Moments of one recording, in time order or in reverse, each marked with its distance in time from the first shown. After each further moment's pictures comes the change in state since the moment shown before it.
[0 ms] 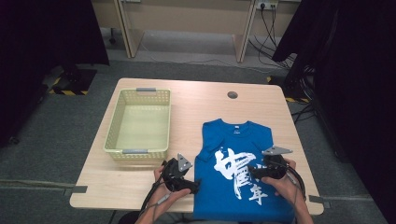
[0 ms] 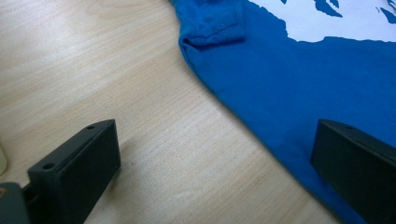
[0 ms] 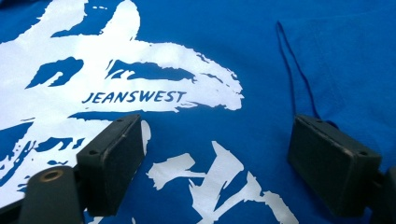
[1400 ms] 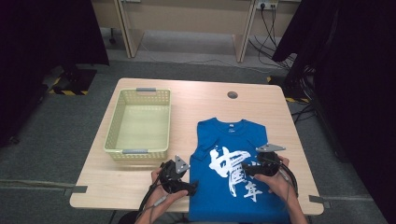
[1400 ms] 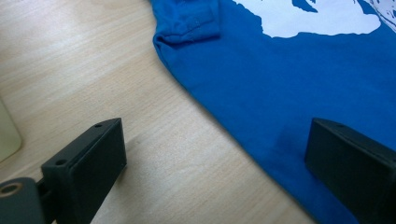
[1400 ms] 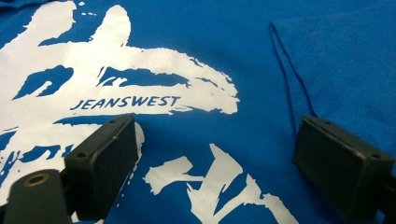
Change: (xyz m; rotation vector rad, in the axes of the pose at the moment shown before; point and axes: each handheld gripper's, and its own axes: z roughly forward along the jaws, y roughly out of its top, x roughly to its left) left arm 0.001 -0.005 -0.009 0.014 0.006 0.001; right arm 0.012 0.012 0.014 -0.009 -0.017 0.016
